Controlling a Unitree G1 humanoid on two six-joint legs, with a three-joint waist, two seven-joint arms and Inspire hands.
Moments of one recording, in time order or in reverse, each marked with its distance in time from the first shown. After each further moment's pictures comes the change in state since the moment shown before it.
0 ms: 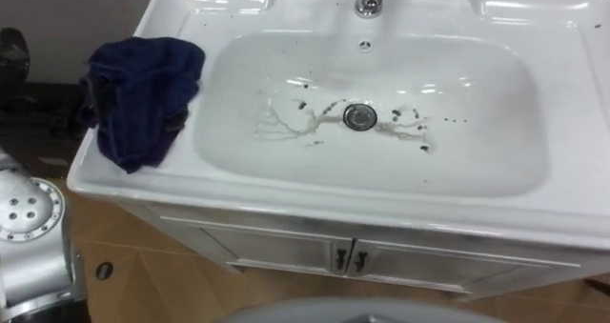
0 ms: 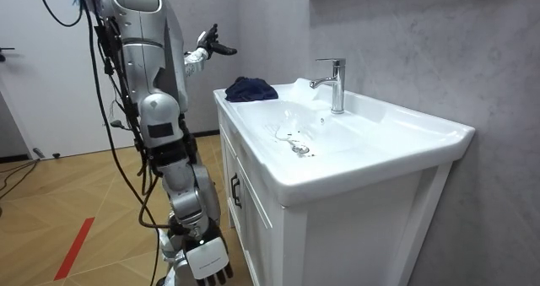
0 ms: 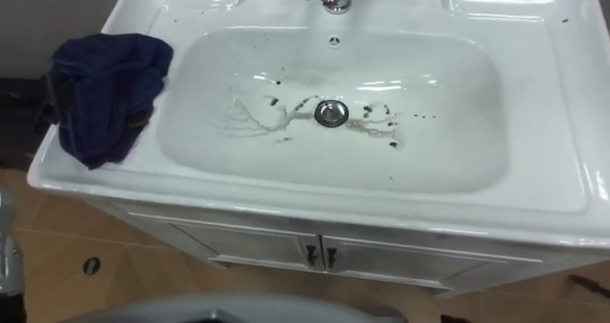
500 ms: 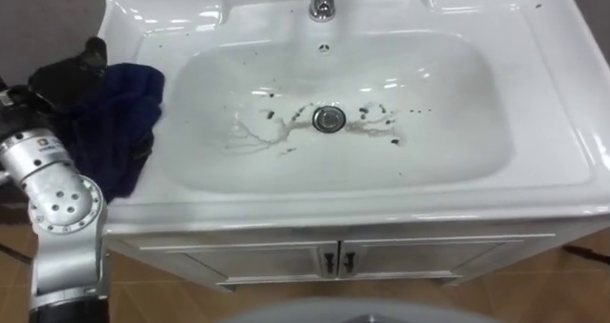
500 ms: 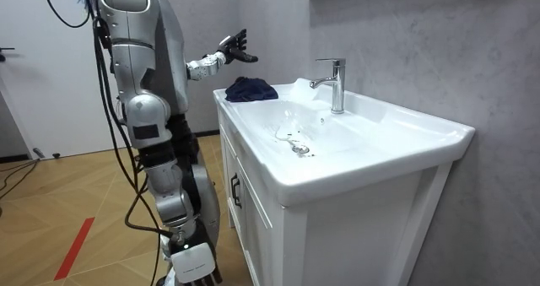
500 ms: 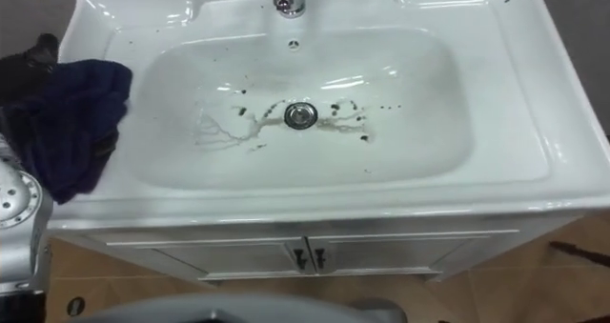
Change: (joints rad) left arm -0.003 0.006 -0.130 0.093 -0.001 0.009 -0.089; right arm 0.008 0.008 0.001 -0.007 0.002 0.039 -0.003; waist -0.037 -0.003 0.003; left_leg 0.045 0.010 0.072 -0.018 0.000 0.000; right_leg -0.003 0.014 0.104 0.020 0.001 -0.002
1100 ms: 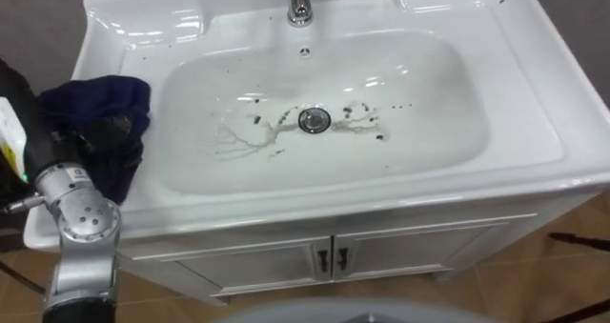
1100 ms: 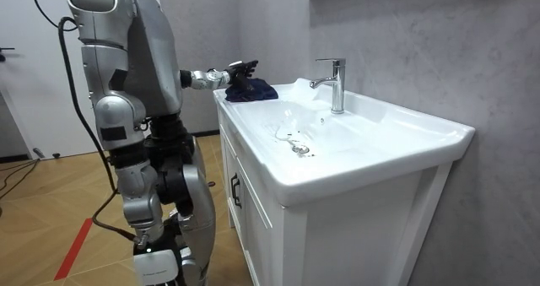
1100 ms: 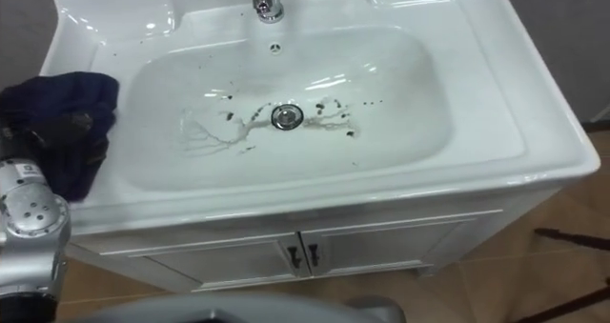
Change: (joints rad) left arm -0.028 0.006 0.002 0.262 0.177 0.115 0.012; right arm 0.022 0.027 -0.008 -0.011 -0.002 0.103 0.004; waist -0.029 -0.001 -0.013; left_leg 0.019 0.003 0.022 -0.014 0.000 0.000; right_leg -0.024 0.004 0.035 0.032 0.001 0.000
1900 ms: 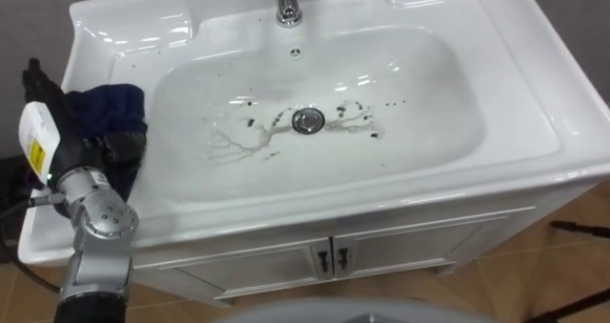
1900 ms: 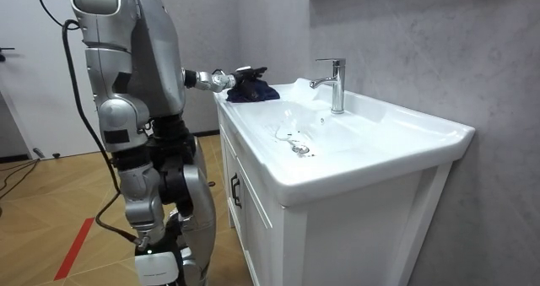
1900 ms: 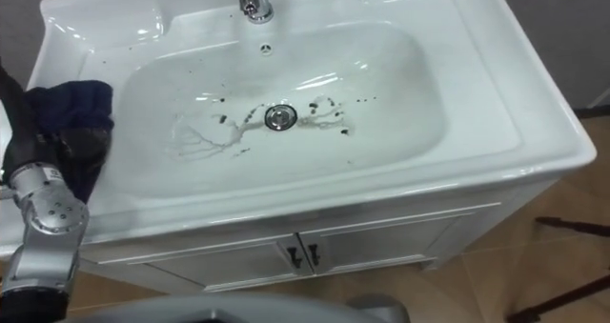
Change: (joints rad) left arm -0.010 -0.002 -0.071 0.055 0.106 0.074 -0.007; right arm -0.015 -0.013 -0.007 0.016 0.059 0.008 -0.013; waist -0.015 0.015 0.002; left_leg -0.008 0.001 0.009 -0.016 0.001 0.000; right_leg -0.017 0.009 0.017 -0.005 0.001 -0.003
